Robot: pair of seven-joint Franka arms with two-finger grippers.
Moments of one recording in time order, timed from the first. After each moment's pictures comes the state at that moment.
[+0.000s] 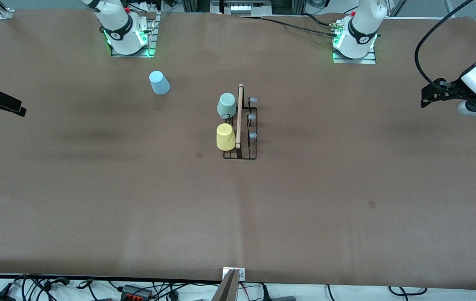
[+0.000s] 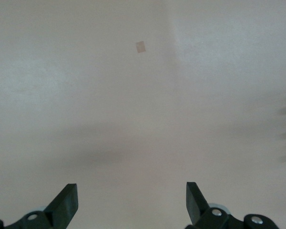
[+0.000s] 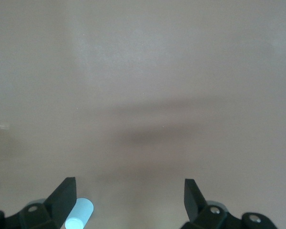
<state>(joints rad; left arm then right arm) -0.13 -0.03 0.13 -1.70 0.03 1.62 0.13 -0.06 0.10 -0.03 -1.51 -0.02 1.54 0.02</state>
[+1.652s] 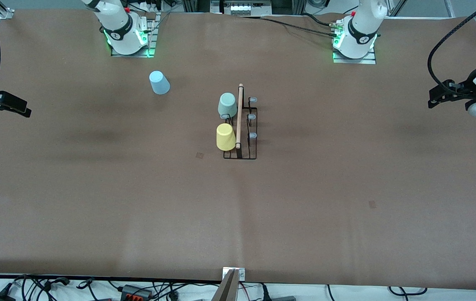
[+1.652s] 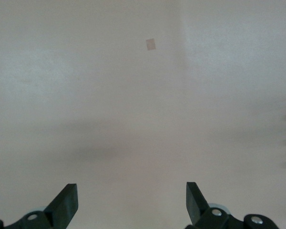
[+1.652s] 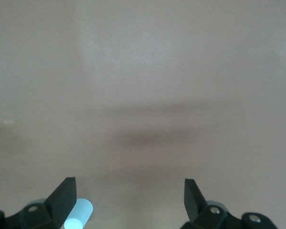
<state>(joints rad) -0.09 -0.03 0.12 -1.70 0.03 1.61 0.10 -0.09 0.11 0.03 -1.51 -0.02 1.56 0.00</state>
